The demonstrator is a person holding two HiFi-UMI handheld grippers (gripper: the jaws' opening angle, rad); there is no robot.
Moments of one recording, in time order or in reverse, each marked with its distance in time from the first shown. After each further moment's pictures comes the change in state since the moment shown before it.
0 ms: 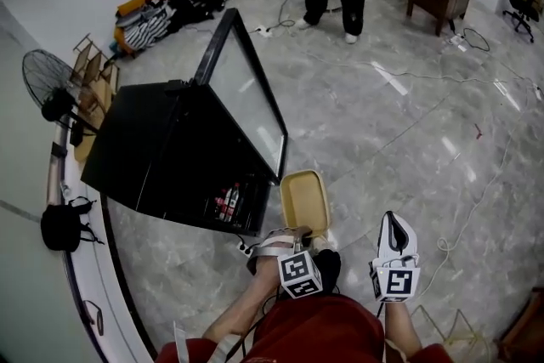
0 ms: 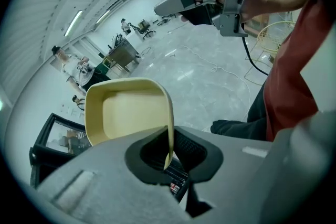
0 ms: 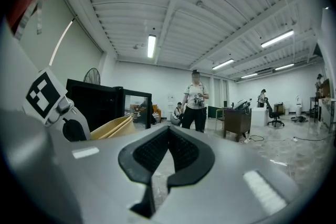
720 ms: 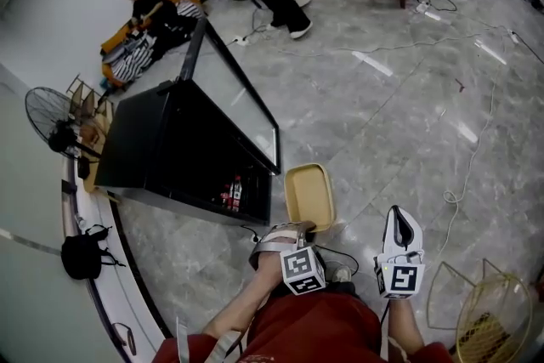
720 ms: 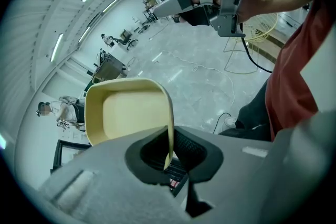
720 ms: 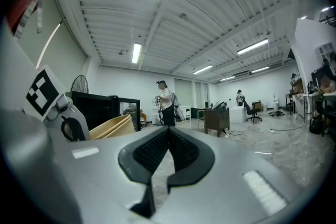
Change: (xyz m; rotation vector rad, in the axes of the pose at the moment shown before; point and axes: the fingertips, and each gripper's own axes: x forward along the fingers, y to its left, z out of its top) left arm -0.085 -0.119 0.020 0.217 -0.033 -0.013; right arm -0.183 0.008 -0.001 0.060 -0.034 -0.192
